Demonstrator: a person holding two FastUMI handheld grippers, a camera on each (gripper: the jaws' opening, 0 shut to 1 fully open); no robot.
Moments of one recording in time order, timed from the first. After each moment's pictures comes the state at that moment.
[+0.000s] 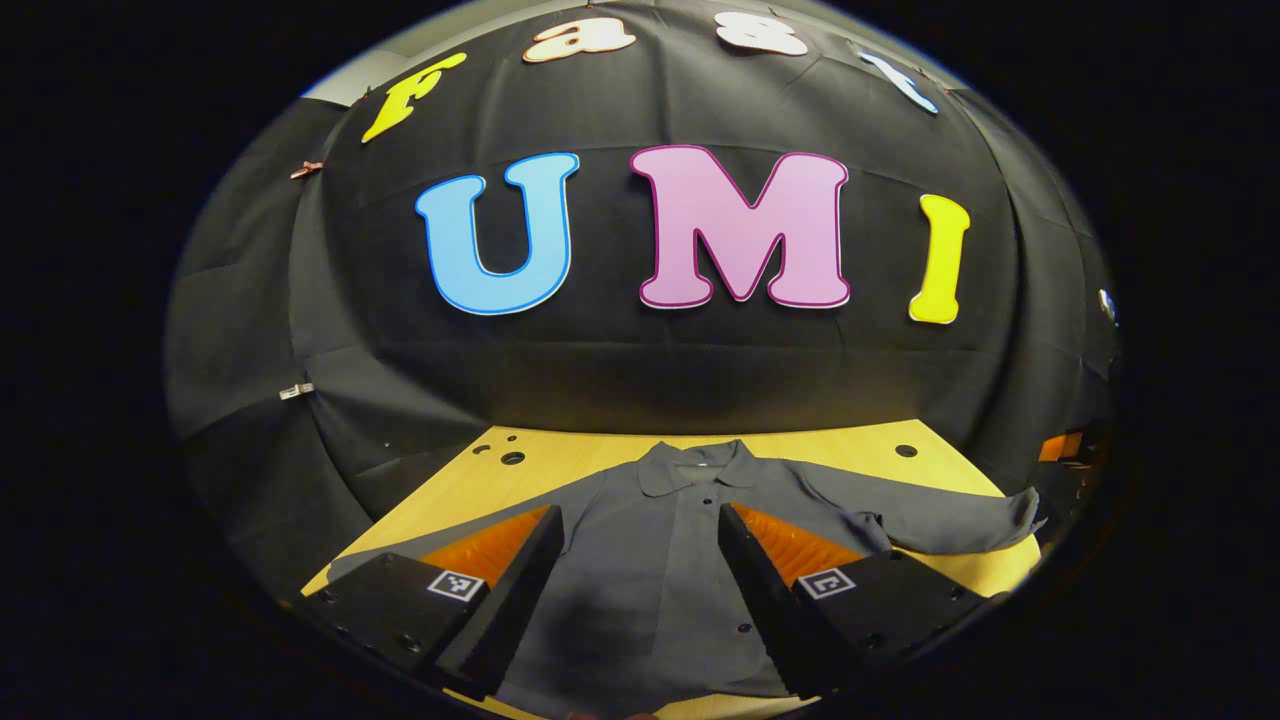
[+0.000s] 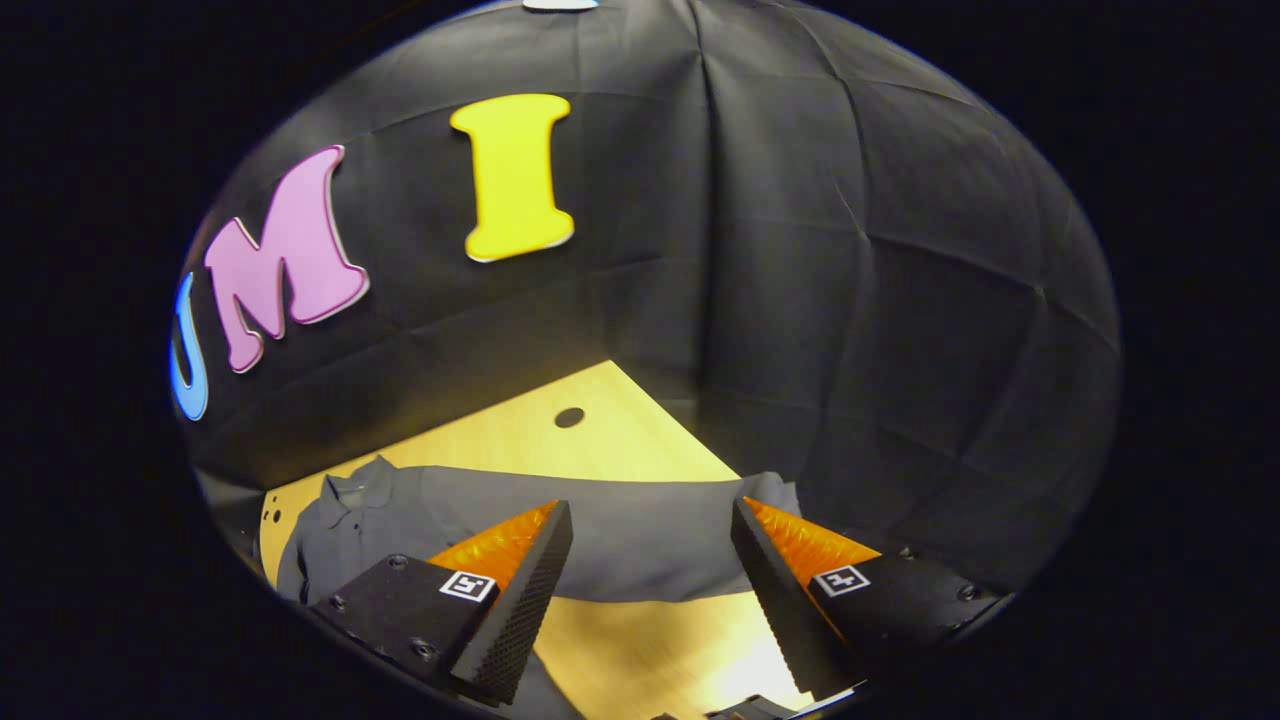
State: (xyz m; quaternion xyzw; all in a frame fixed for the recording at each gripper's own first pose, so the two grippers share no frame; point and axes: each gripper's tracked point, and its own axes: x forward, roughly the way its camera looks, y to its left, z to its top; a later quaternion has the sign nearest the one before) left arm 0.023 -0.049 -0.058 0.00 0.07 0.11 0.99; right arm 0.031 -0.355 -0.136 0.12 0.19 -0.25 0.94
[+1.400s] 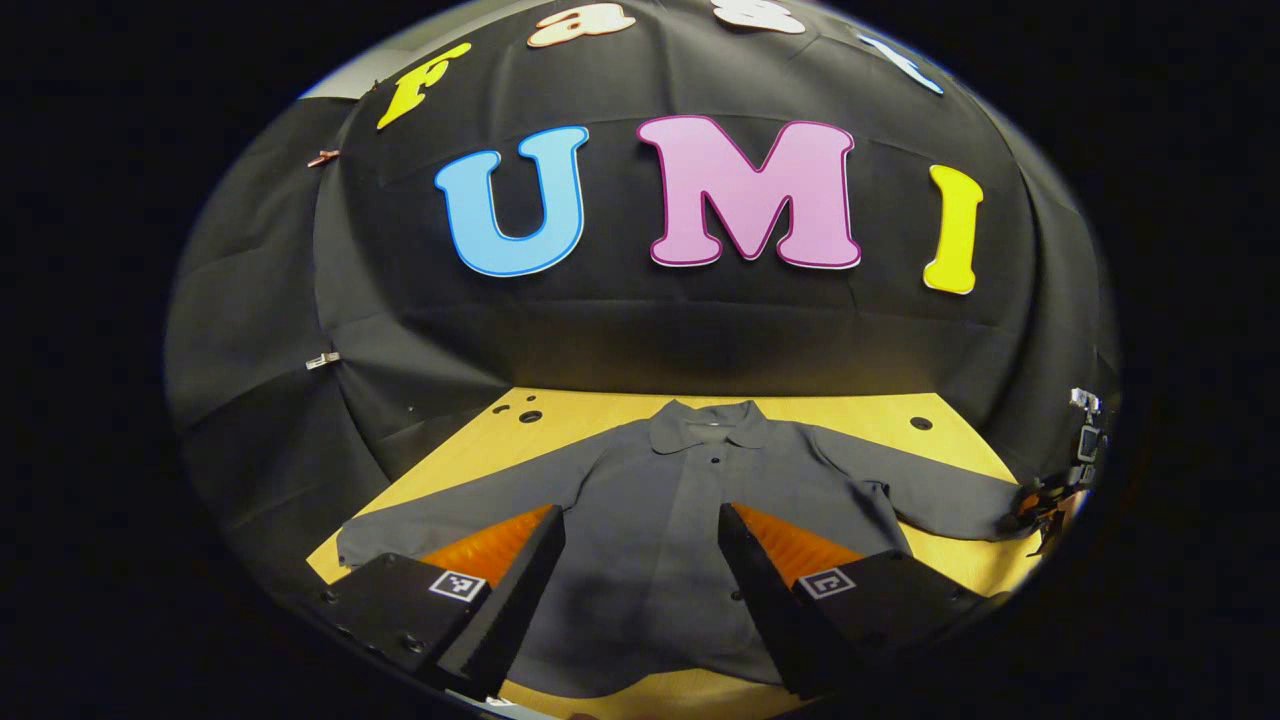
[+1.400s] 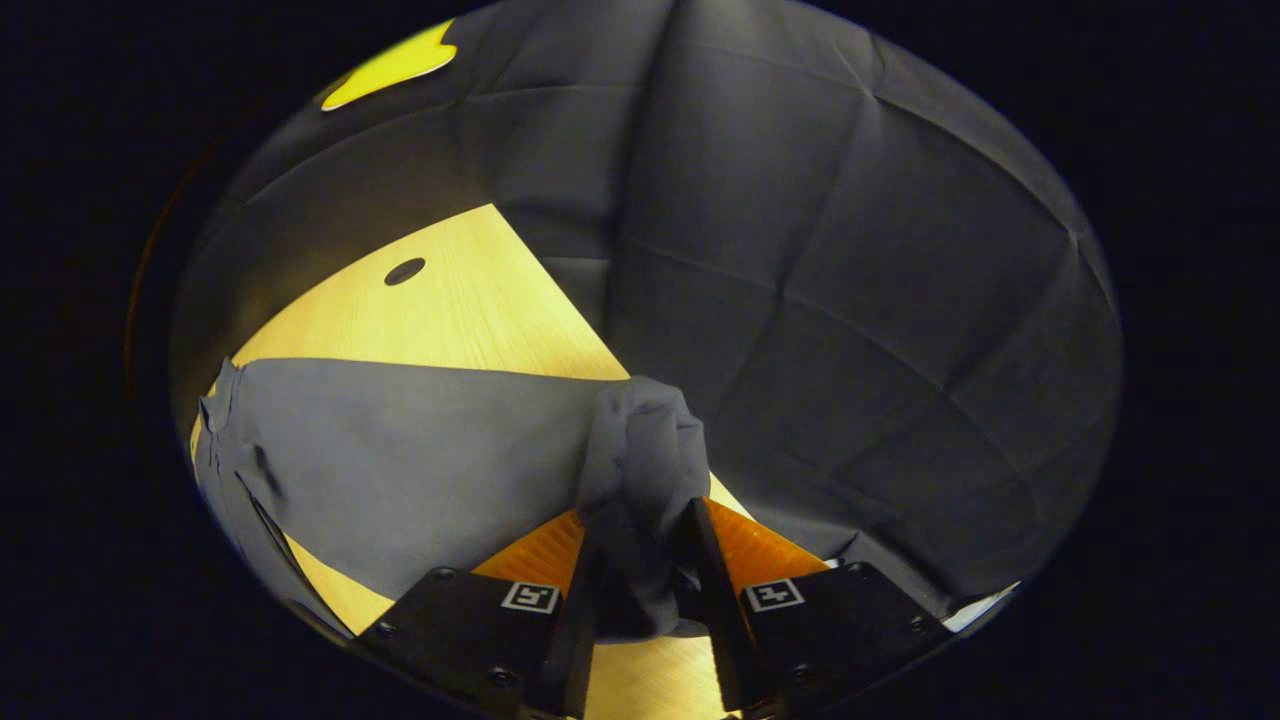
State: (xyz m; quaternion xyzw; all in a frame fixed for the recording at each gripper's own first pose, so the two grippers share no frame) left arm 0.001 -0.059 -0.090 -0.01 0.12 0.14 0.98; right arm 0.035 -0.460 -0.280 0.10 0.38 -0.29 0.87
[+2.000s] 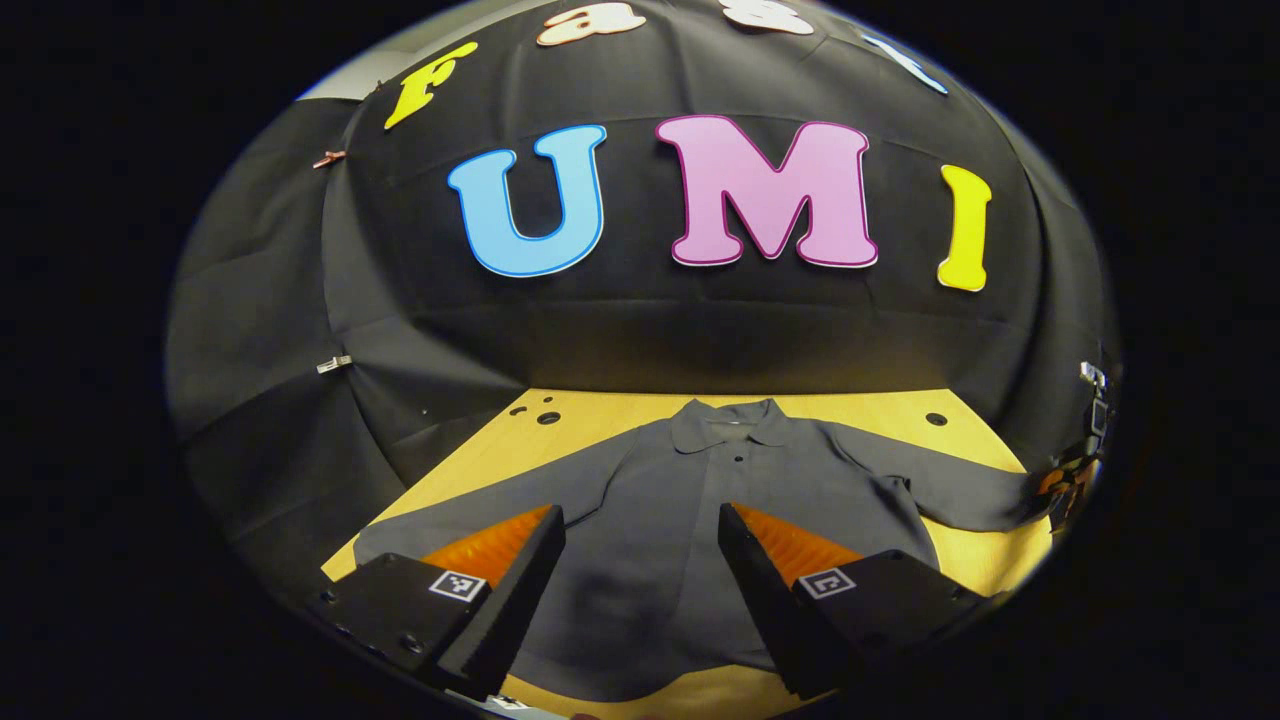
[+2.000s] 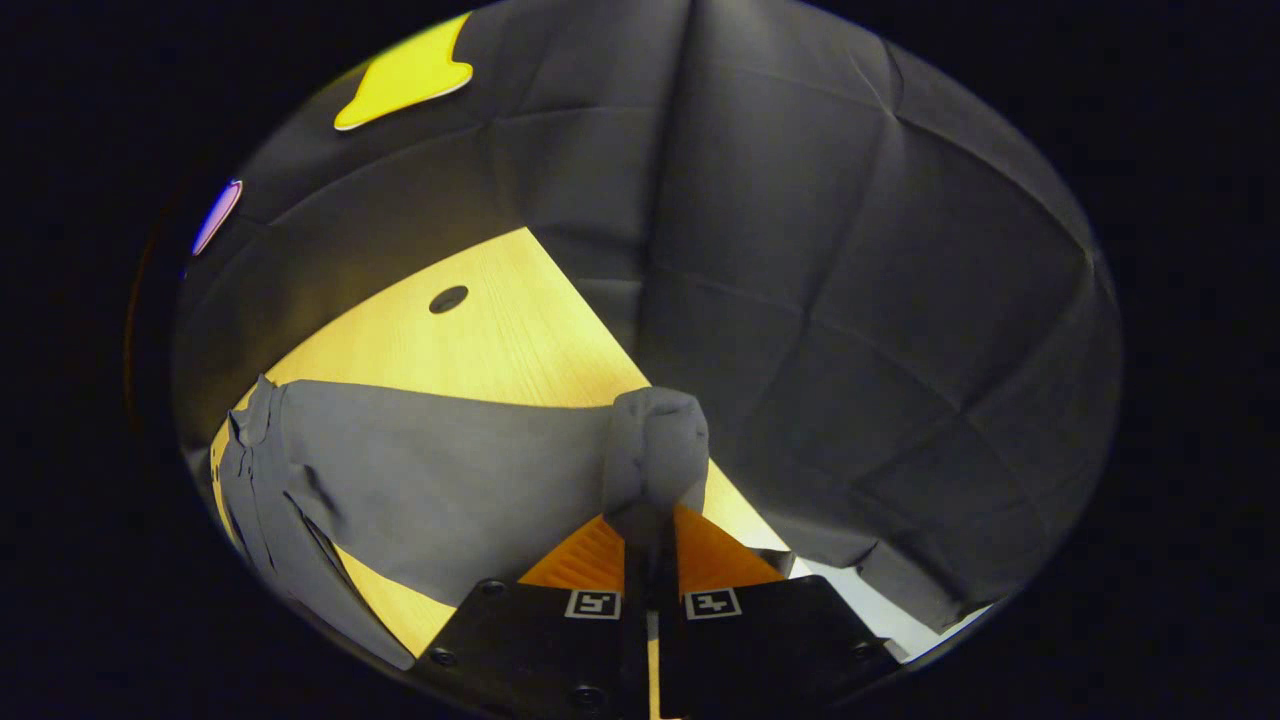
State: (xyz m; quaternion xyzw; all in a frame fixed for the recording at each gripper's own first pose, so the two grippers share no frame) left arm -0.008 -0.026 -0.090 0.00 0.12 0.15 0.98; right arm 0.052 -0.440 -0.231 0.10 0.36 -0.26 0.89
